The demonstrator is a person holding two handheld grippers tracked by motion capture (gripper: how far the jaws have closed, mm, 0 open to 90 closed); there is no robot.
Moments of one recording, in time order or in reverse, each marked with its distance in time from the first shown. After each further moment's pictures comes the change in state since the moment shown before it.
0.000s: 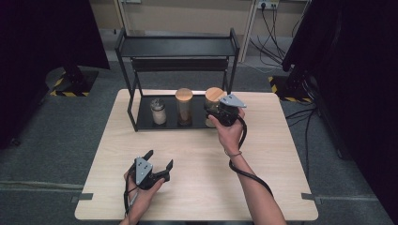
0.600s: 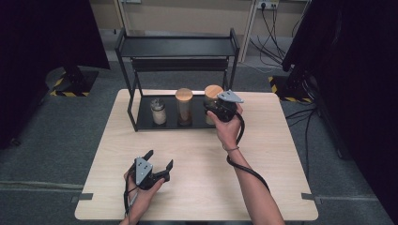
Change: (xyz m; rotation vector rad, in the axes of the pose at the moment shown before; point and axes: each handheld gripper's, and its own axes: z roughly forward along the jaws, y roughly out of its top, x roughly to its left) left arm 0.000 0.000 0.000 -0.002 -0.002 0.002; right arm -0.007 0.001 0.021 0.030 -0.021 0.012
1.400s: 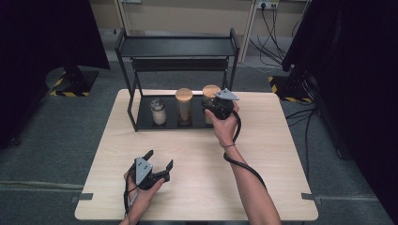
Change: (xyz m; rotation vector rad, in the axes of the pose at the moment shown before) left arm 0.000 0.000 0.000 -0.002 -0.001 -0.002; right arm 0.000 -0.004 0.022 0.037 -0.012 -0.002
